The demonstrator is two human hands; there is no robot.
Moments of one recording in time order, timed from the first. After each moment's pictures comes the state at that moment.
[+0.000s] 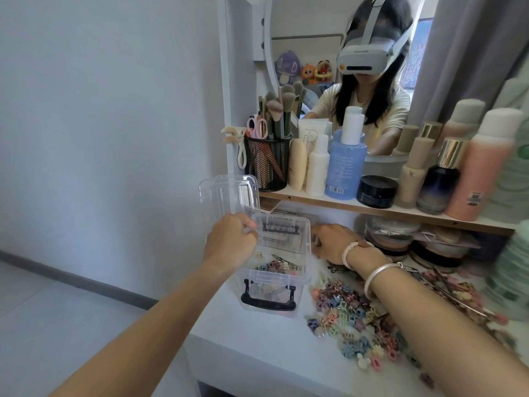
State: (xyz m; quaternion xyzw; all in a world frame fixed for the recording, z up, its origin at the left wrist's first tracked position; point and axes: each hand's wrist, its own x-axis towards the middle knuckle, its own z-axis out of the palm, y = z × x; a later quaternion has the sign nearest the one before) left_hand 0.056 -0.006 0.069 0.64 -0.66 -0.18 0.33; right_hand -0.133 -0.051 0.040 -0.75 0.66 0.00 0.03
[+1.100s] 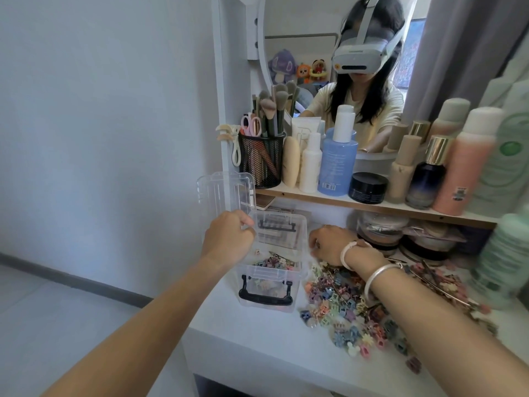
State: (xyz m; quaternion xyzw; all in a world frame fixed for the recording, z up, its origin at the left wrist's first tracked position) left_hand 0.053 -0.003 0.070 0.64 -0.67 -0.19 0.32; right_hand -0.139 -0.037 0.041 -0.74 0.67 0.04 0.03
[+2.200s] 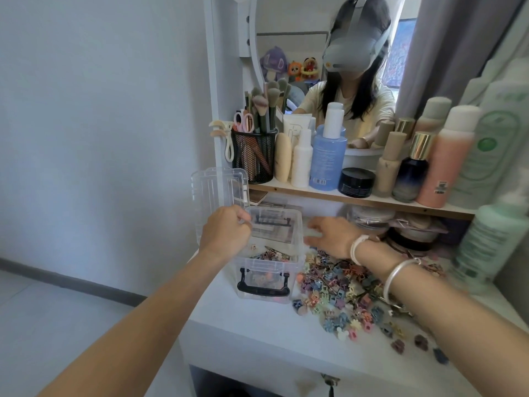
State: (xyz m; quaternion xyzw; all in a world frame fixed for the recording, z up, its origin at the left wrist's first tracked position) left_hand 0.048 0.004 0.072 0.63 -0.67 -0.19 0.34; right_hand -0.139 -0.004 0.065 -0.71 0.70 -0.03 0.09
